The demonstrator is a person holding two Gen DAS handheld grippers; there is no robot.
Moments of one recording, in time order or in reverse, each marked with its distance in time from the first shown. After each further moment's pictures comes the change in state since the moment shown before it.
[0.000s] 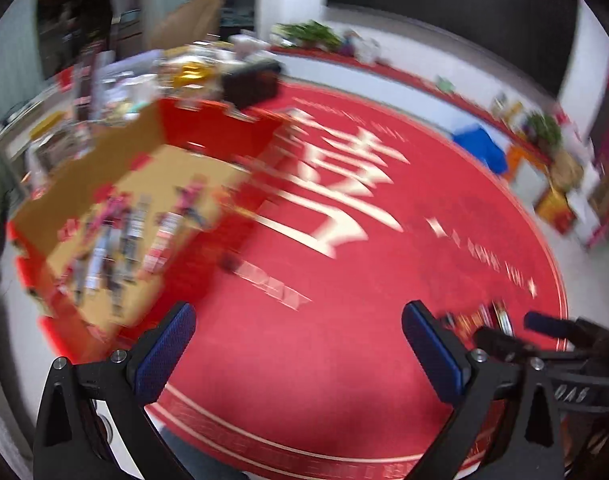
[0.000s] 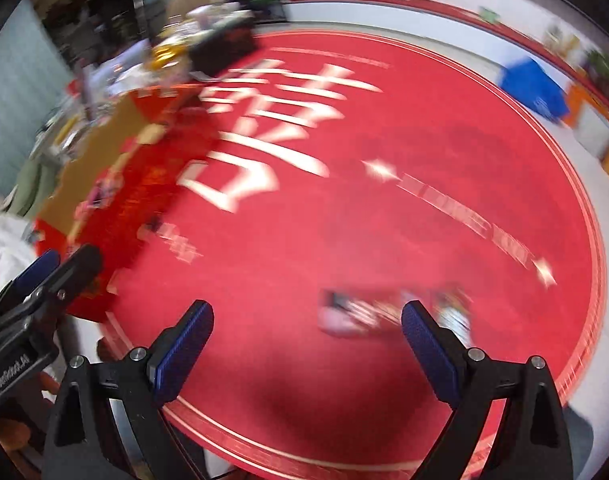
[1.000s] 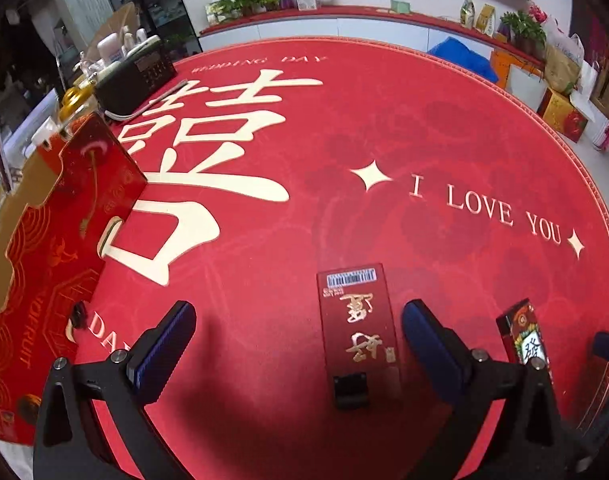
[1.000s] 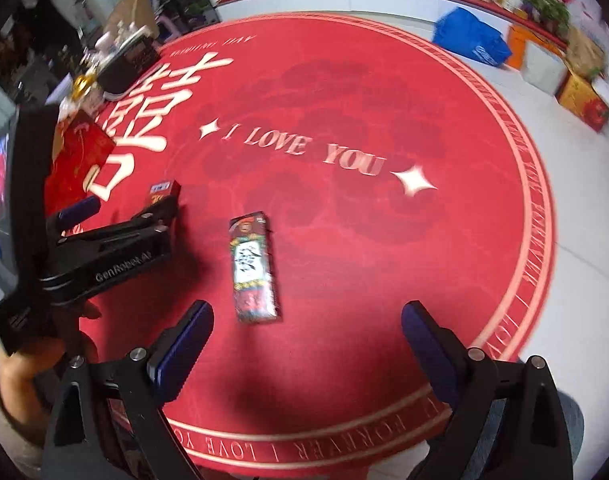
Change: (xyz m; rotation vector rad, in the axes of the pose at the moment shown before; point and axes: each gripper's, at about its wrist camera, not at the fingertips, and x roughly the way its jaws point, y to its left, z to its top) left arm 0.107 -0.123 0.012 0.215 0.113 0.090; right arm 0.012 -0.096 -0.030 0.060 0.036 -0.062
